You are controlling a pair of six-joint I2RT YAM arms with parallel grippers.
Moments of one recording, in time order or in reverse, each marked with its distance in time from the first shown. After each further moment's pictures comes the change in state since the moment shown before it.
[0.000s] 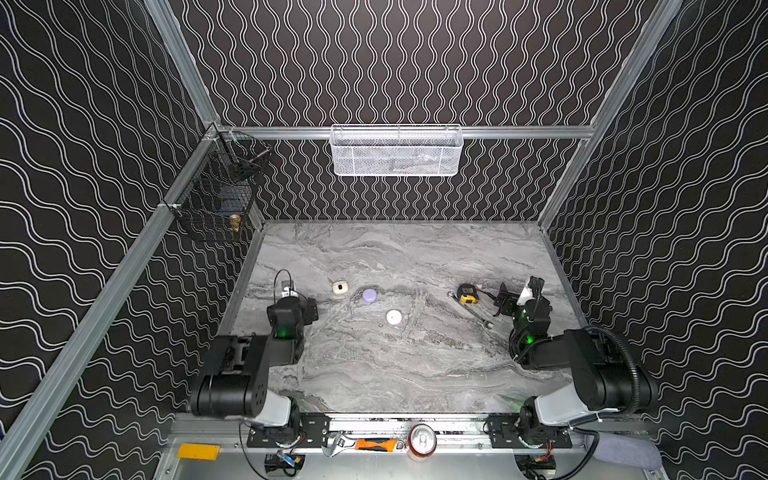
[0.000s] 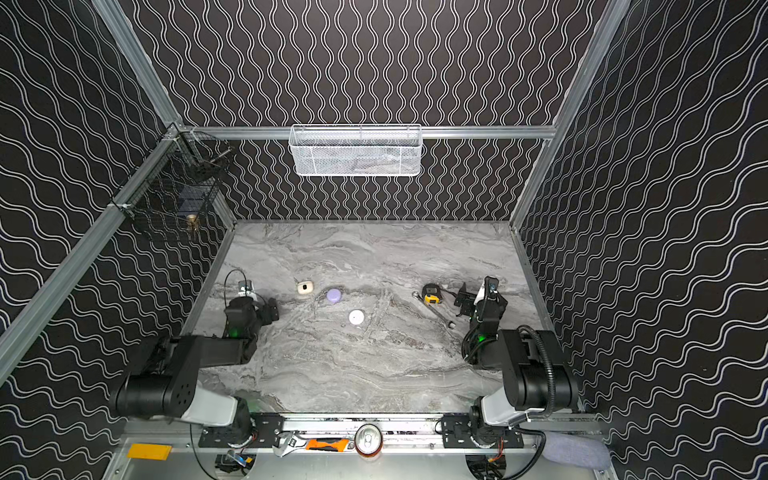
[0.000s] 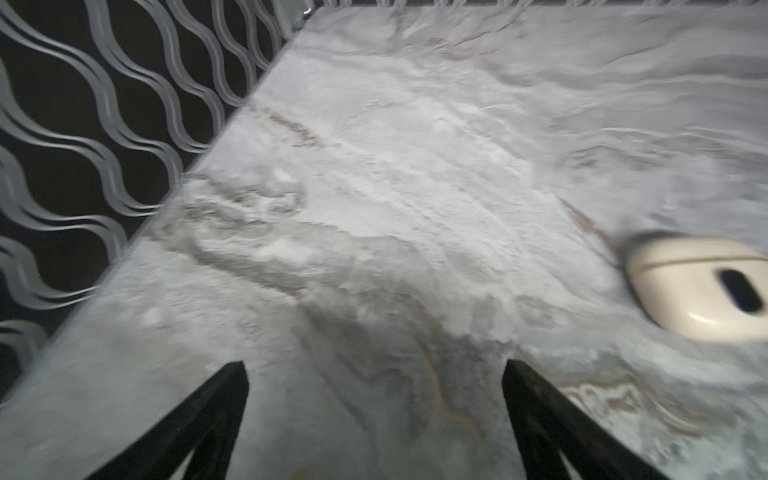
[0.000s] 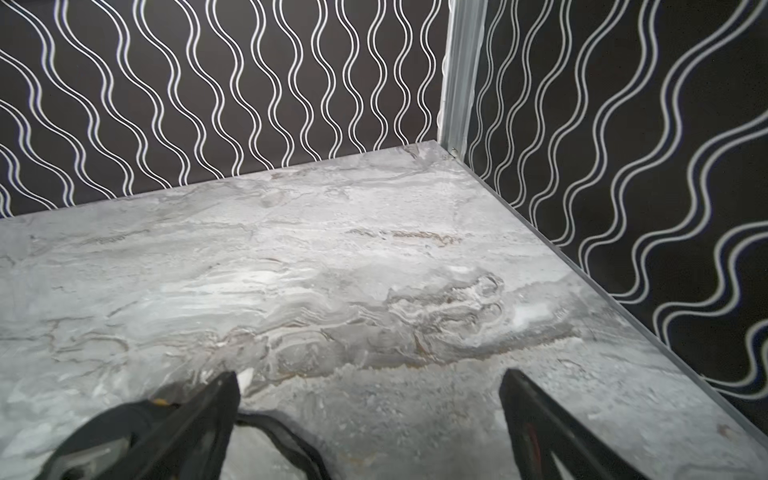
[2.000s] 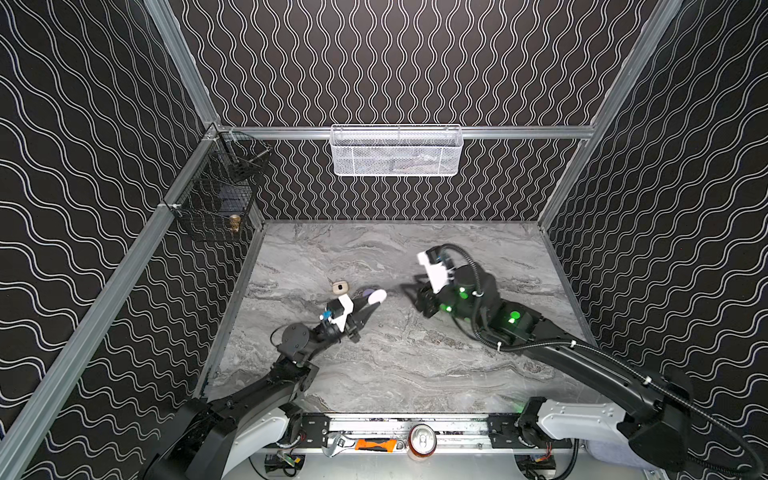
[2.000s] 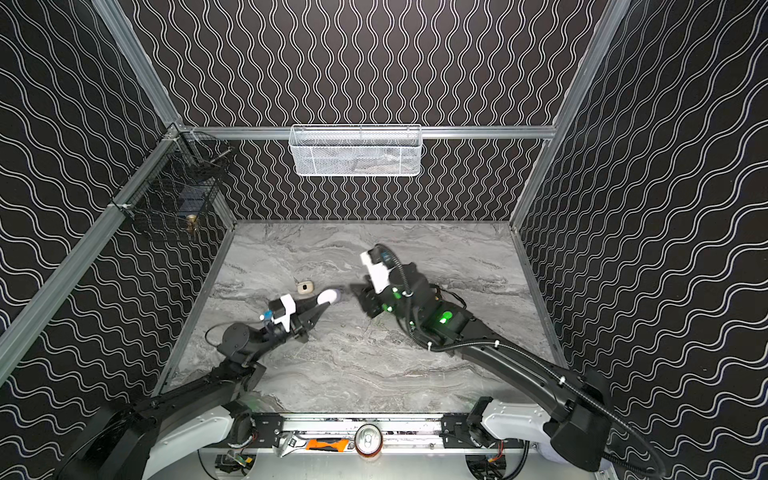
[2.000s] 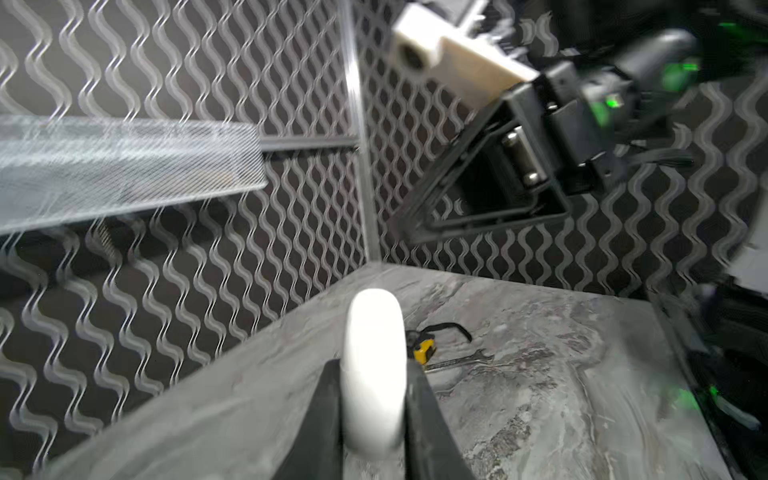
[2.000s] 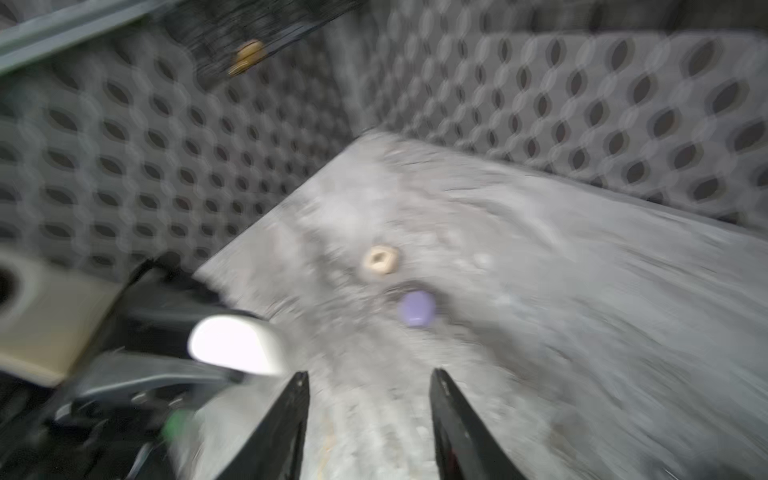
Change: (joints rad) left arm -0.517 -0.531 -0.020 0.233 0.581 -0.014; right arm 0.842 -0.365 0.754 -1.247 -0.119 0.186
